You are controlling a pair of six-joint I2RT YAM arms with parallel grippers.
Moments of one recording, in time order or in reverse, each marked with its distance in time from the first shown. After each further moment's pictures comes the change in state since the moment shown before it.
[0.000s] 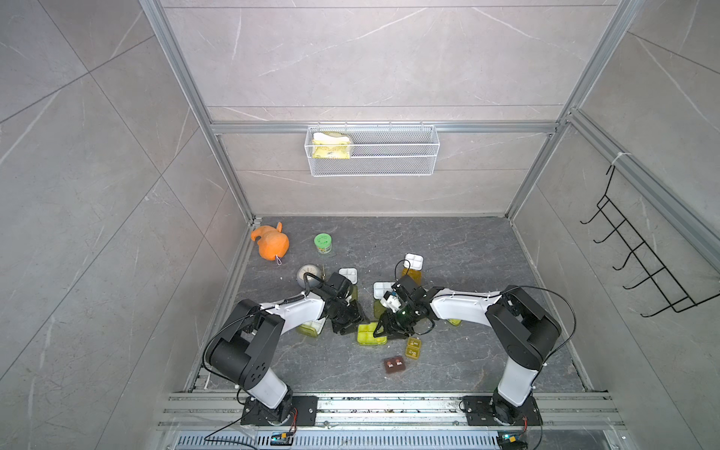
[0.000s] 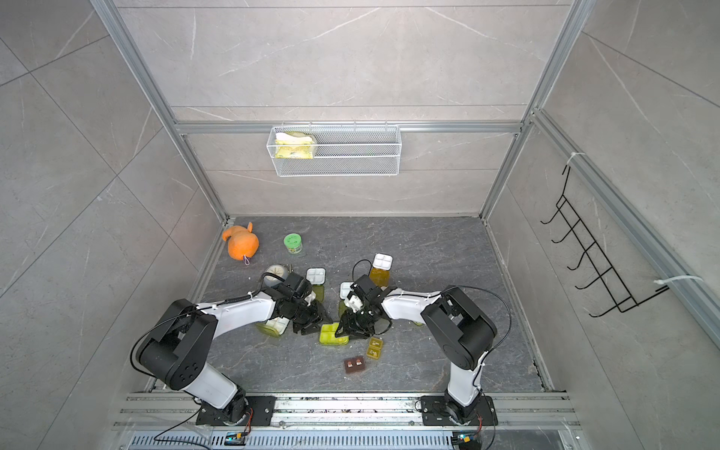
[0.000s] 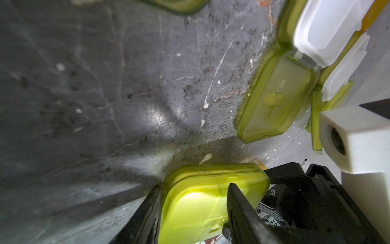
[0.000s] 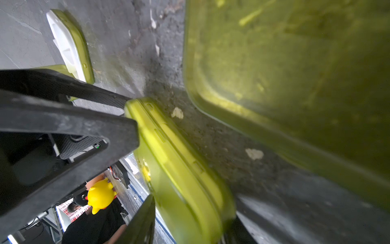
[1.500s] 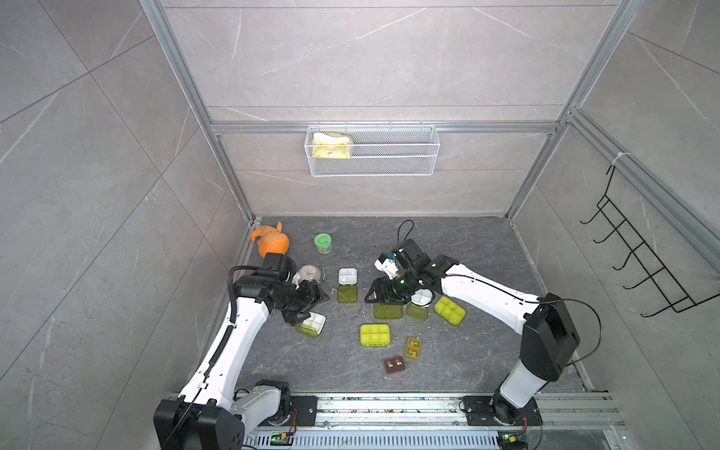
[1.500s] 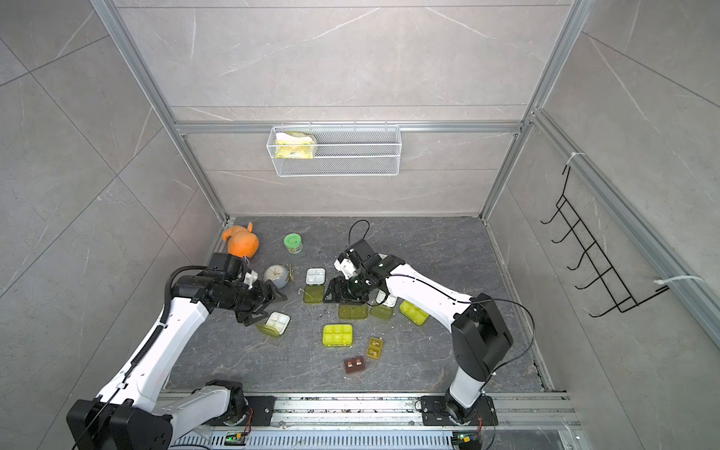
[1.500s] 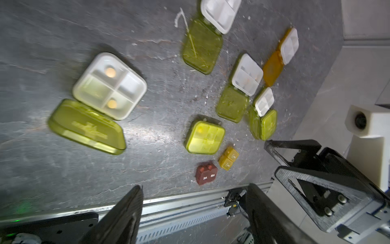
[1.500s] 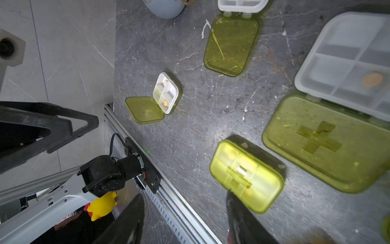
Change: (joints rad) left arm 0.423 -0.480 0.264 -0.728 -0.060 0.196; right arm -0.019 -0.089 0.416 -0.325 0.073 -0.126
